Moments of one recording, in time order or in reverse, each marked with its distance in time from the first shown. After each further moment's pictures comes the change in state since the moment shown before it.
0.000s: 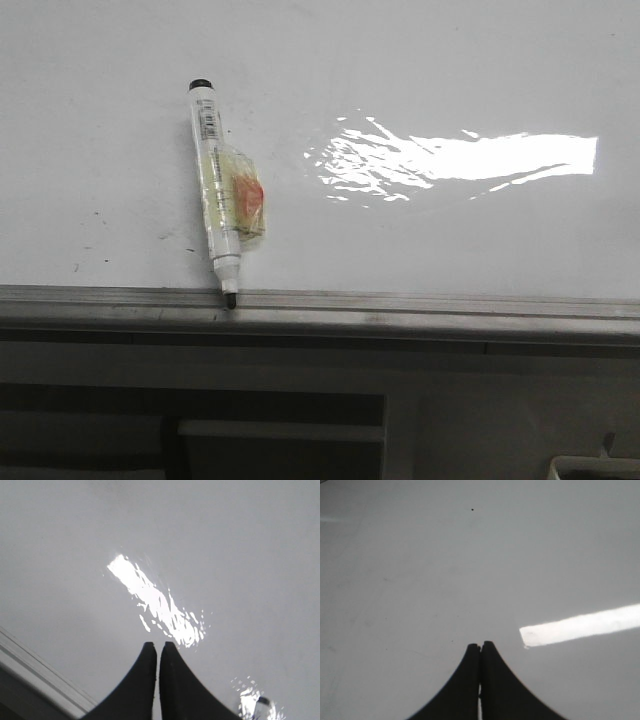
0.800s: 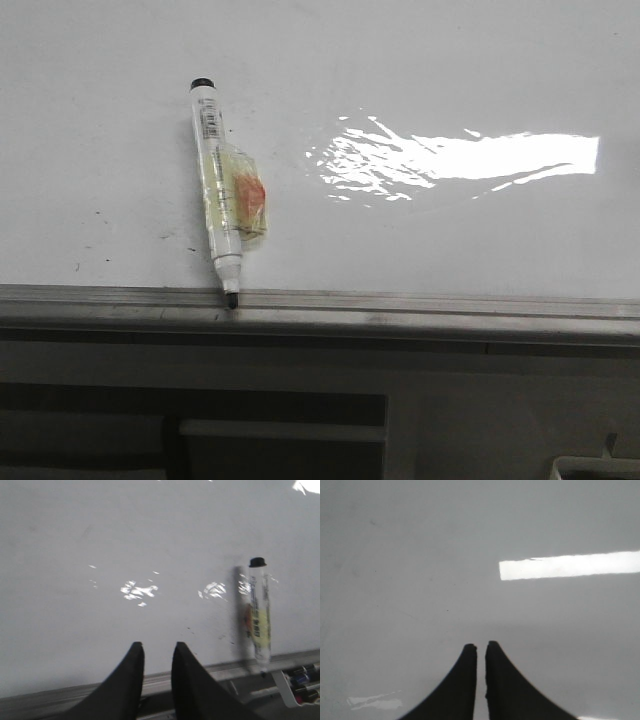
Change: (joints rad) left arm -0.121 0.607 -0.482 0.397 0.452 0.271; right arm 0.000 0.155 -0.380 -0.156 0.547 -0.012
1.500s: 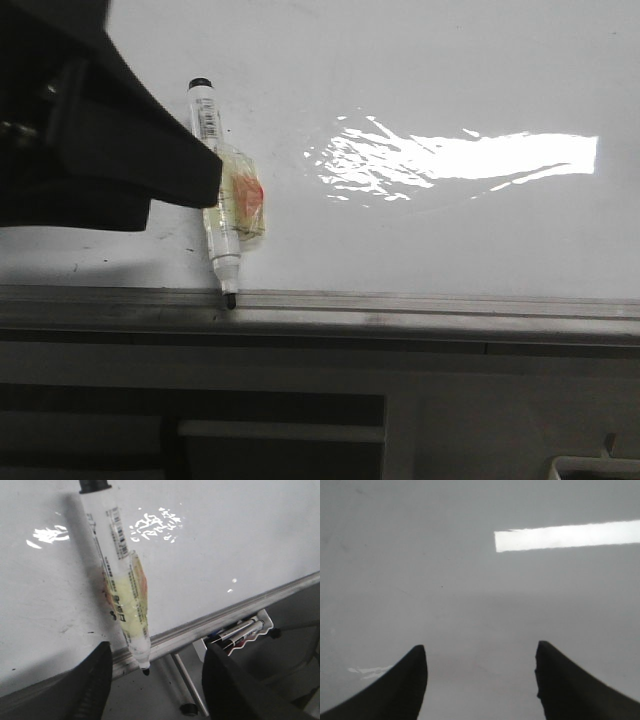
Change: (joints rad) left arm -0.641 0.489 -0.050 -0.260 -0.469 0.021; right arm 0.000 0.032 -0.058 0.005 0.133 0.000
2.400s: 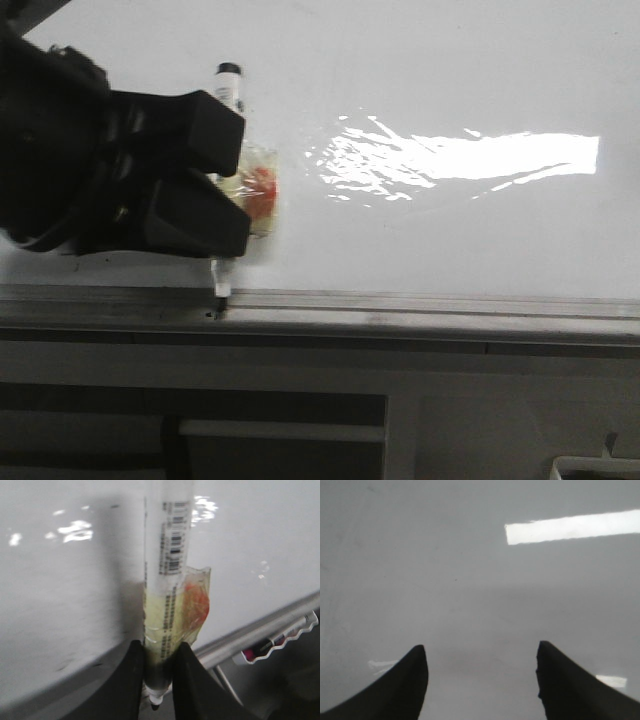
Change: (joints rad) left arm -0.031 0.176 -0.076 0.110 -0.050 0.002; right arm 0.000 0.010 0.000 0.134 0.022 -0.095
